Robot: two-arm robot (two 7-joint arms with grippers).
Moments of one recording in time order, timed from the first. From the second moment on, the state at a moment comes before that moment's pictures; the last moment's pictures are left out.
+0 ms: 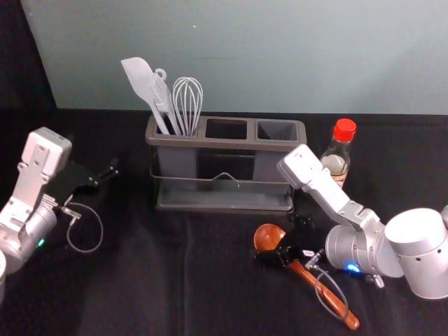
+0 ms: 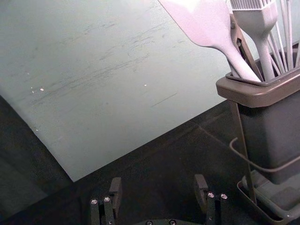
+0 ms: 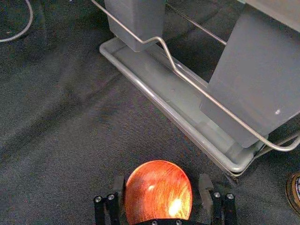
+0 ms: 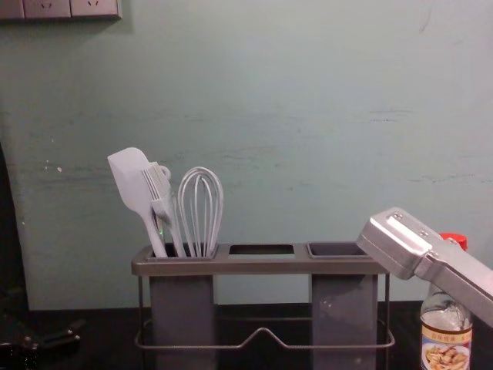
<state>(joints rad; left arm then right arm) -0.20 0.60 0.45 -1.41 -0.25 -0.12 0.03 0.29 0.46 -0.55 -1.62 0.19 0.69 0.41</state>
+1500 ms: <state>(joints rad) -0.20 0.60 0.45 -1.41 -0.25 -0.12 0.03 0.25 0.48 -0.48 -1.68 0.22 0.64 0.42</state>
